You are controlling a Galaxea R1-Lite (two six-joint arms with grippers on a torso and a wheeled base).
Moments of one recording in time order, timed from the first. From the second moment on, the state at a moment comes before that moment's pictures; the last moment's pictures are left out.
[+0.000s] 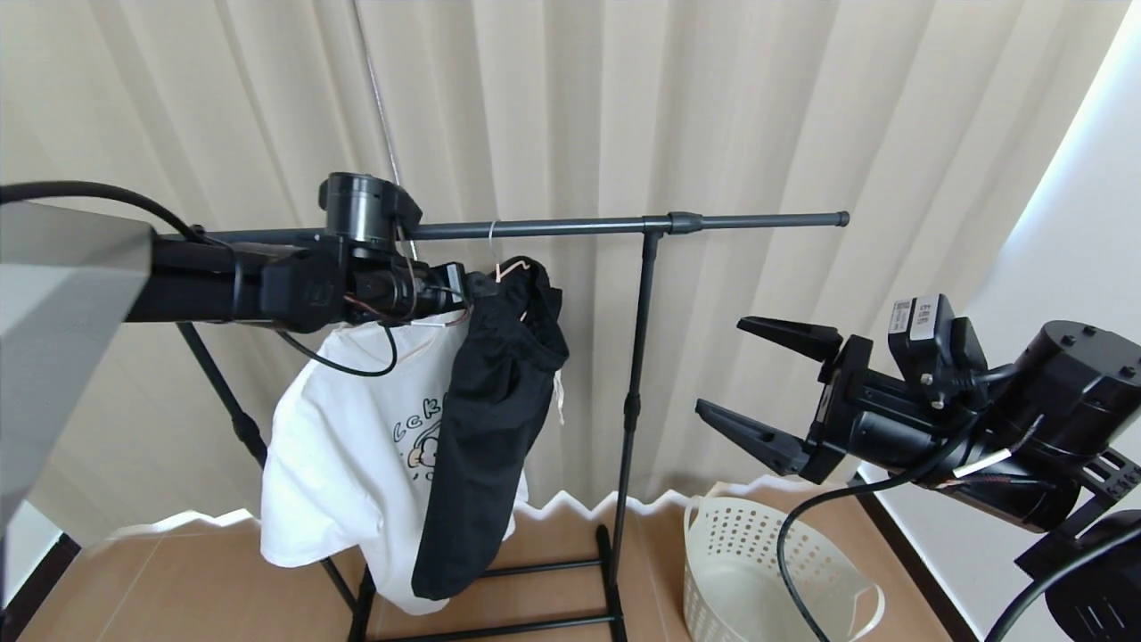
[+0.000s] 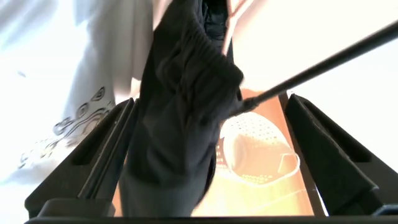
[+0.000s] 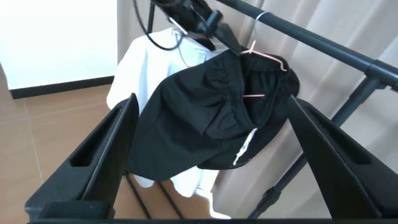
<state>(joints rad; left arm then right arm) -0.26 2.11 -1.62 -0.02 -0.07 -0.29 0.38 1.77 -0.46 -1.39 0.60 -0.15</state>
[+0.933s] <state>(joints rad) -0.22 1.11 -0.63 -0.13 -0.07 -0.04 0.38 1.22 -0.38 -0.66 0.22 -0.05</state>
